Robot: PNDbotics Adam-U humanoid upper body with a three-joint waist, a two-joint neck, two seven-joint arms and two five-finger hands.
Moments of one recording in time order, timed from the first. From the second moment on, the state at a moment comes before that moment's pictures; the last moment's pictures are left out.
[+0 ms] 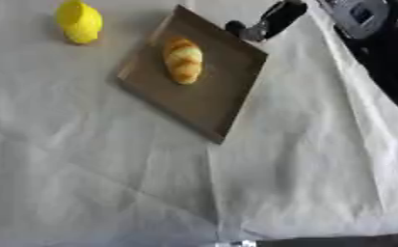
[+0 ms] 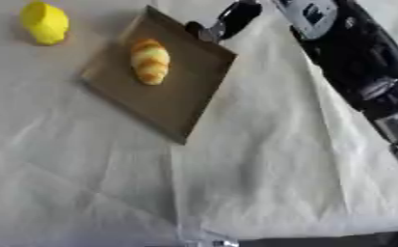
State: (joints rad) left arm -0.37 0.51 0.29 -1.98 0.42 -0.49 -0.03; right arm -0.79 -0.86 0.20 -1.42 0.30 -0.66 0.51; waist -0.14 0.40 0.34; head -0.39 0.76
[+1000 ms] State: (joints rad) left arm -0.54 0.86 0.23 -1.75 0.06 -0.60 0.00; right arm -0.08 -0.98 -0.28 -1.98 -0.32 -0.74 0.03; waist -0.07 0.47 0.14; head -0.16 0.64
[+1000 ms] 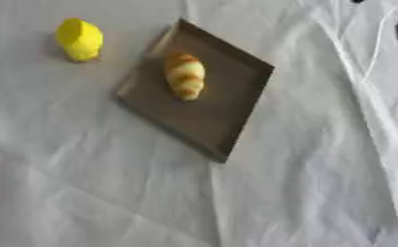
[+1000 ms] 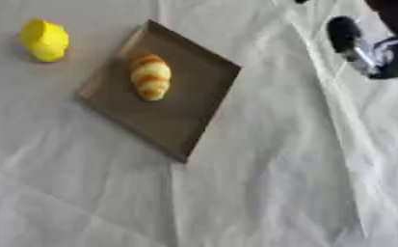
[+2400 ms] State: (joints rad) left arm -0.93 0.88 -0.06 -0.95 -0.65 -0.80 -0.31; right arm 0.08 -0.72 -0.37 -1.98 -0.27 -0.91 -0.09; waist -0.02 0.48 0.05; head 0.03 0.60
